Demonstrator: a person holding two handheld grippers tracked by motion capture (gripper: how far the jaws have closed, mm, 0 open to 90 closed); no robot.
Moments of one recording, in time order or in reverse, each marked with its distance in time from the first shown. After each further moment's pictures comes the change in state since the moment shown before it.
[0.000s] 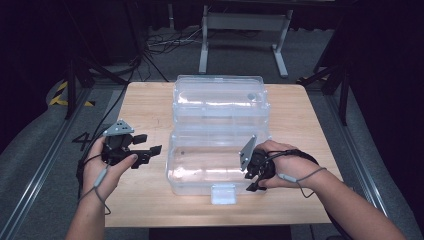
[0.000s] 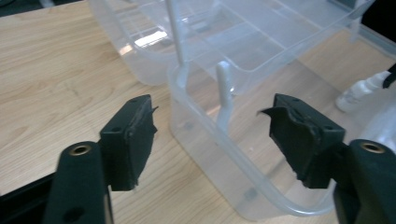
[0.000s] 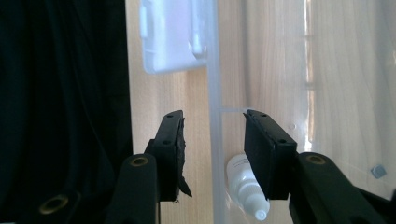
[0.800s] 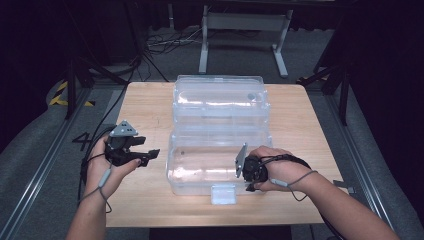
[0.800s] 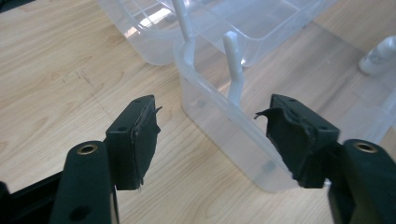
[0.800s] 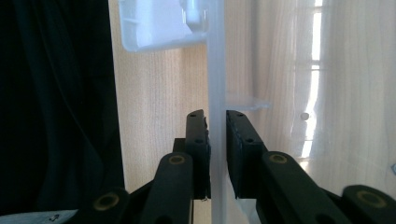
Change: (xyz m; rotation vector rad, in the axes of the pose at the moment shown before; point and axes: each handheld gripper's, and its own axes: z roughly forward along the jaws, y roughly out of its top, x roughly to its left) left arm -0.003 0.004 0.000 0.104 0.046 0.135; right arm -0.001 0.003 0.025 0.099 -0.005 -0.013
